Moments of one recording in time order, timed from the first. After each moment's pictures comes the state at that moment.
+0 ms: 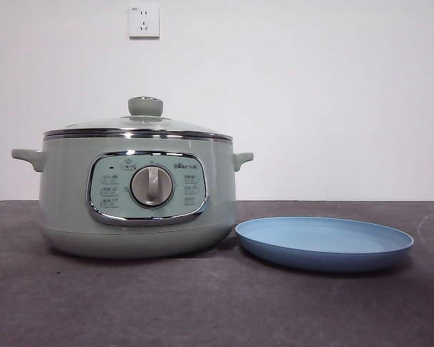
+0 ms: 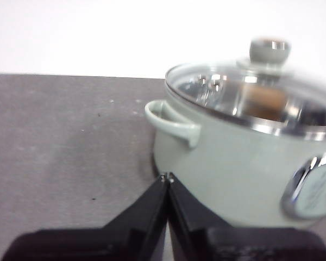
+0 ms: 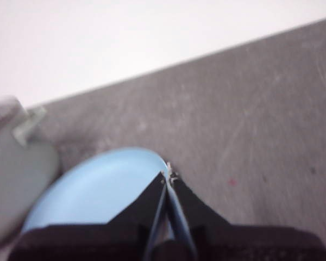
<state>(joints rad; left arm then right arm) 0.04 0.01 0.05 -0.12 0.24 -0.14 0.09 0.01 0.06 -0.15 -0.05 0.28</state>
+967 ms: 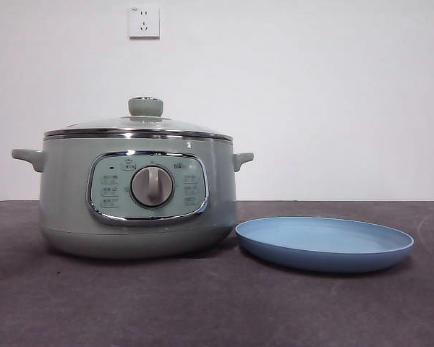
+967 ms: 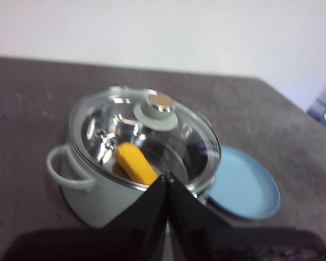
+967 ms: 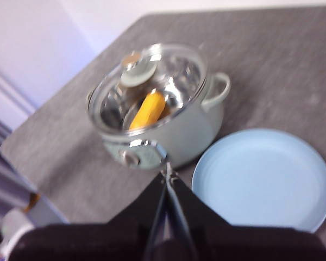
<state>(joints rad) 0.04 0.47 0.76 -0.61 0.54 -0.14 0.09 0.78 0.96 -0.72 -0.68 -0.01</state>
